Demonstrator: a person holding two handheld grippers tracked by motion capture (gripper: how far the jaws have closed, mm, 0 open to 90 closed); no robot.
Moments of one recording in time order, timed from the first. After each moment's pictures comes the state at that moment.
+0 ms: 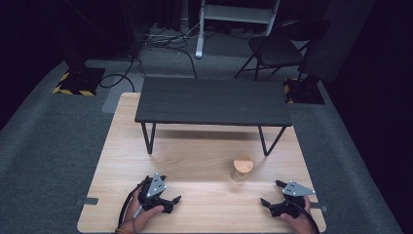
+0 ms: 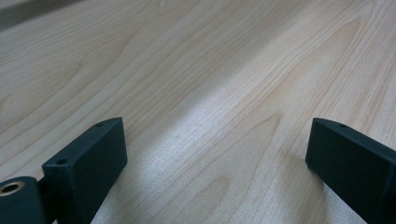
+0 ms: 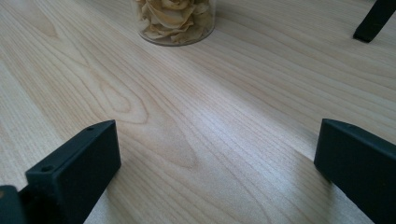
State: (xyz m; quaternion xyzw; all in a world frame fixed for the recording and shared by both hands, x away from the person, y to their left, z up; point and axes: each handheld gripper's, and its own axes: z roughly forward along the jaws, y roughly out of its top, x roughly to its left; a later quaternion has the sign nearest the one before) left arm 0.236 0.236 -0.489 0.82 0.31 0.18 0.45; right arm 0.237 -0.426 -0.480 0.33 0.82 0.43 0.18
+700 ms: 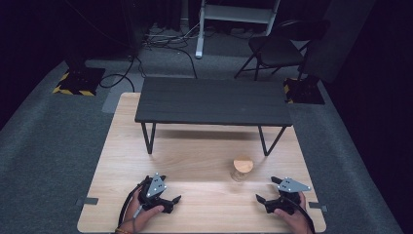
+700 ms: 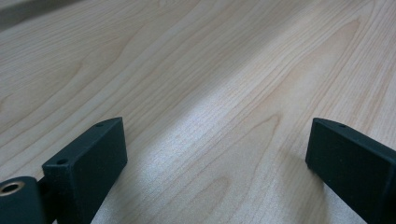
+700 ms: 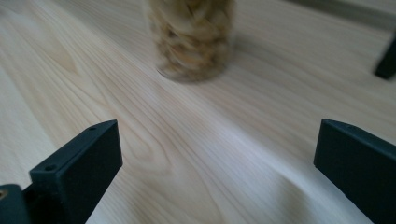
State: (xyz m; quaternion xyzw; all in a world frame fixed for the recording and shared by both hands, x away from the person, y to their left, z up) left arm 0.237 0.236 -0.488 0.82 0.31 0.18 0.45; right arm 0.249 -0.407 -0.467 0.32 0.82 0.44 0.17
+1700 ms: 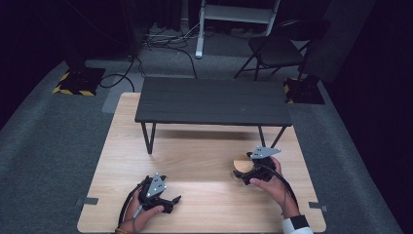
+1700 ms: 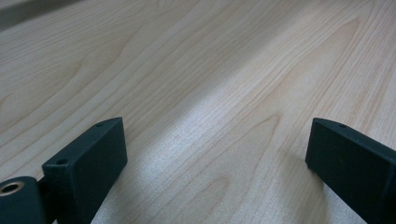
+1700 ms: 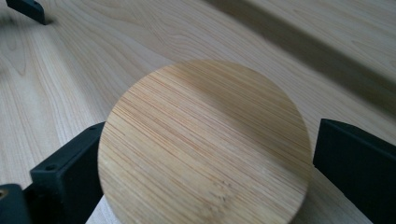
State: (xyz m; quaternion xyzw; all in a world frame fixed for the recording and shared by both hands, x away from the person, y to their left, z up) left arm 0.237 0.236 -0.489 0.82 0.31 0.17 0.45; right arm 0.351 -0.335 -0.413 0.28 0.86 0.41 0.12
